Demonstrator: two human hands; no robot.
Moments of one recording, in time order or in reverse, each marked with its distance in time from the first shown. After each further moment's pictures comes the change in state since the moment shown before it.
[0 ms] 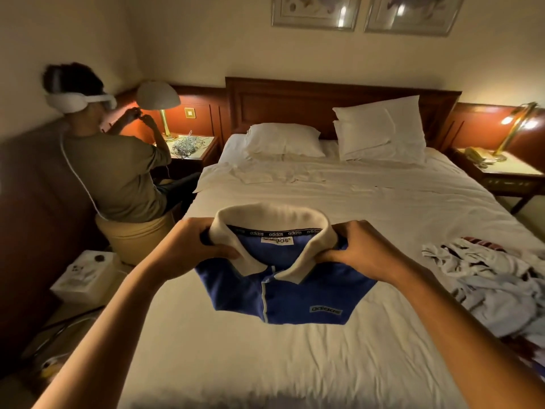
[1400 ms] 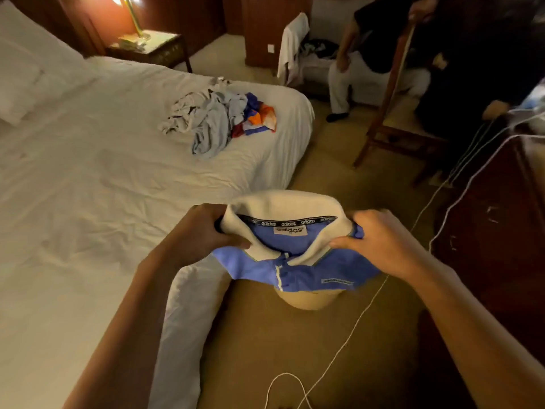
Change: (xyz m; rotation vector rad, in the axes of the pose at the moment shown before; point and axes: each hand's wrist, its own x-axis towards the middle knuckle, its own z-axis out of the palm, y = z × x) left_hand -0.201 0.124 0.194 -0.130 -1.032 0.684; right_hand -0.501 -0.190 0.214 -0.152 0.688 1.167
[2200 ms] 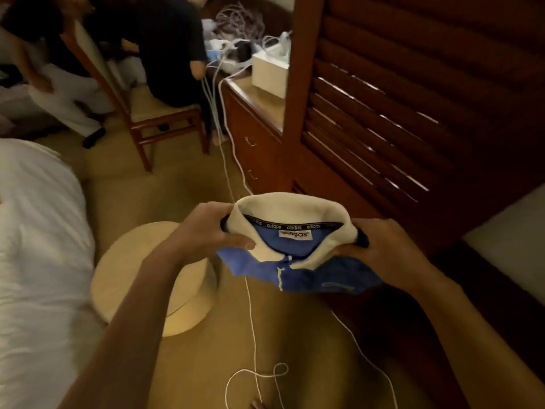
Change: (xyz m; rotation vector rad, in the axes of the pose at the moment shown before) left_hand 0.023 0.237 0.279 0.074 -0.827 0.671; right_hand -0.376 0.090 -0.033 0.096 0.463 0.889
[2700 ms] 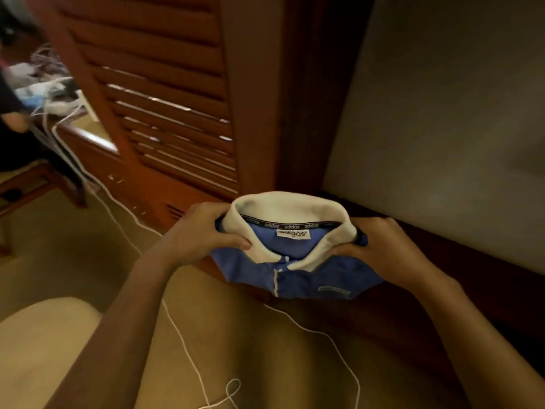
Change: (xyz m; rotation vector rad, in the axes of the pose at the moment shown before) left_hand 0.063 0.212 0.184 0.068 -0.283 0.410; right_hand -0.227 0.158 -0.107 0.048 0.308 0.356
